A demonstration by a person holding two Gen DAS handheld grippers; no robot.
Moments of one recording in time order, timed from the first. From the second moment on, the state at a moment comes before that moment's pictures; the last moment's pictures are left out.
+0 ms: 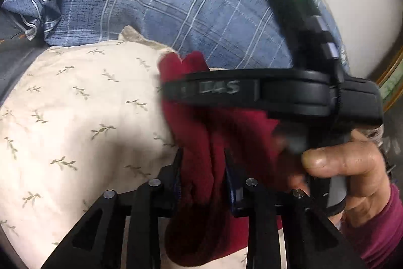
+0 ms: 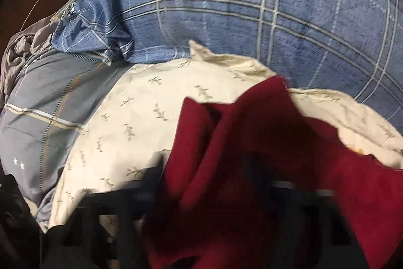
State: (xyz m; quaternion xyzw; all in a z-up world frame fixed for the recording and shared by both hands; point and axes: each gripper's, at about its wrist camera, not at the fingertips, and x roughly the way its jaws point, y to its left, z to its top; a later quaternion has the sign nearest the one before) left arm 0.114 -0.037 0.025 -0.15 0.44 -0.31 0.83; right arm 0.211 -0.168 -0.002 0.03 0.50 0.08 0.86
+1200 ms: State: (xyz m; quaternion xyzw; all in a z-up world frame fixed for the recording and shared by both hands) left arm 0.032 -0.304 0.092 0.01 0.41 -0.40 0.82; right arm 0.052 -0.425 0.062 0.09 0.38 -0.04 0.92
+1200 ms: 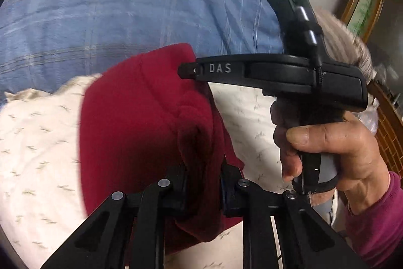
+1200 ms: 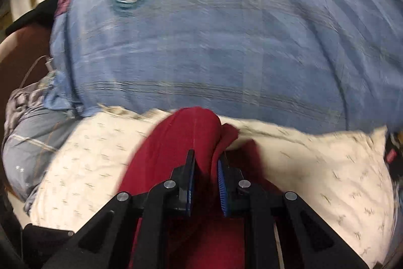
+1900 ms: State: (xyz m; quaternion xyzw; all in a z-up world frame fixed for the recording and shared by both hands) left arm -0.017 -0.200 0.109 0.03 0.39 -0.38 0.84; right arm -0.020 -0.435 0.016 0.29 0.40 0.04 0.87
